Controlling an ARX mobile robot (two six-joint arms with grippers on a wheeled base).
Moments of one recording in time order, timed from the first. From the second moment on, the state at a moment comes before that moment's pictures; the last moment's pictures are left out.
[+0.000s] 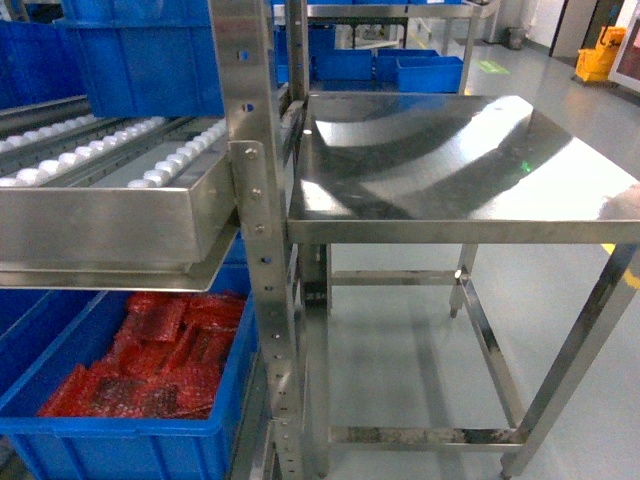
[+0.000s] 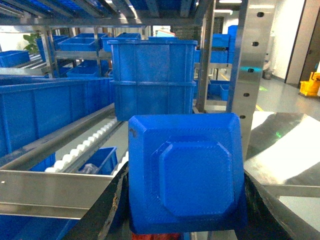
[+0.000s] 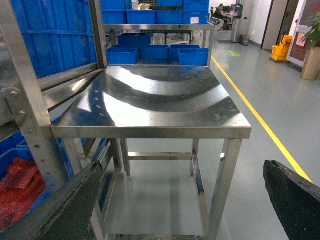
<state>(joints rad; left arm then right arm) -0.25 0.21 0.25 0.11 -0.31 0.03 0.00 0.00 0.01 0.00 0.00 0.00</state>
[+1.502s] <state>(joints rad) -0.25 0.21 0.25 0.10 -0.32 0.03 0.00 0.00 0.01 0.00 0.00 0.00</state>
